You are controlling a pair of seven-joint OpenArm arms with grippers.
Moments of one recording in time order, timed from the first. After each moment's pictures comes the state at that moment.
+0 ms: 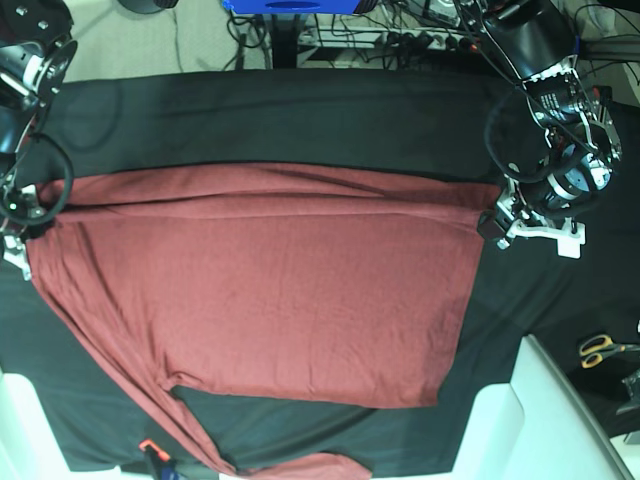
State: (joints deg) left arm -0.2 -6.0 -39.1 80.5 -44.2 -9.0 64.0; right arm 14.8 16.4 35.2 52.1 36.9 -22.1 -53.9
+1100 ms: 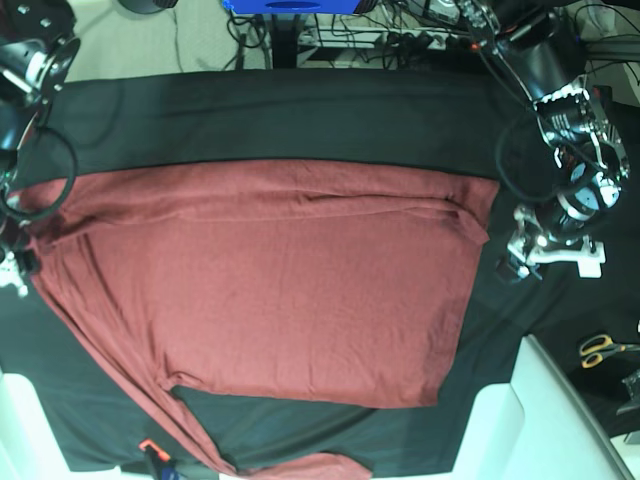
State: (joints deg) left arm -2.4 -8.9 -38.9 78.5 -44.8 -8.8 56.3; right arm 12.7 14.5 37.5 57.5 36.9 1.6 -38.3
